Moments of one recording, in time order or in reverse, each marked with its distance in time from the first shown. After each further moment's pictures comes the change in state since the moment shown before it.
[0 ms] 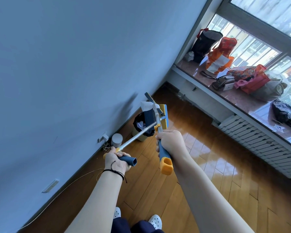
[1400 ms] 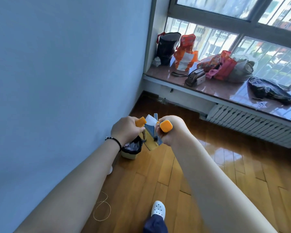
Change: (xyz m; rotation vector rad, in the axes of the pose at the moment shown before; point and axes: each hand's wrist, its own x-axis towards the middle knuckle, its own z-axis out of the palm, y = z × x) left_hand -0.039 -0.147 0.218 2.409 -0.513 1.379; right_hand 0.092 -0.107 -0.144 0.652 0.072 0.156
